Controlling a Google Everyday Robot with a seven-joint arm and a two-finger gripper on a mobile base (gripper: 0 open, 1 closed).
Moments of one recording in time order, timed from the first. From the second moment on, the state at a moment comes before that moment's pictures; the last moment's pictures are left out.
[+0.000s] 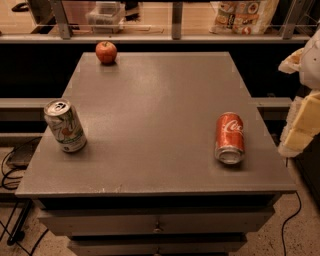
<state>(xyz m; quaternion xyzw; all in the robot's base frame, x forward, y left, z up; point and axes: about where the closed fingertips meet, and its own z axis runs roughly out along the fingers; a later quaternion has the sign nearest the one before) 0.438 -0.217 0.976 -0.60 0.78 -0.03 0.16</state>
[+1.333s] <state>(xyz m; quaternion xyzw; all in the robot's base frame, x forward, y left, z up) 0.487 -0.190 0.911 -0.61 0.76 0.06 0.22</state>
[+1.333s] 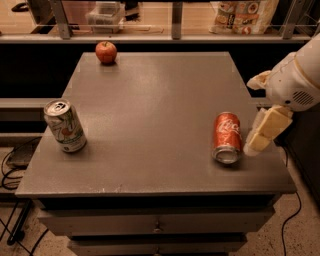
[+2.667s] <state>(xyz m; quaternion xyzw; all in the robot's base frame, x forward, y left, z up) 0.498 -0.173 0.831 -0.59 0.78 0.13 0.19</state>
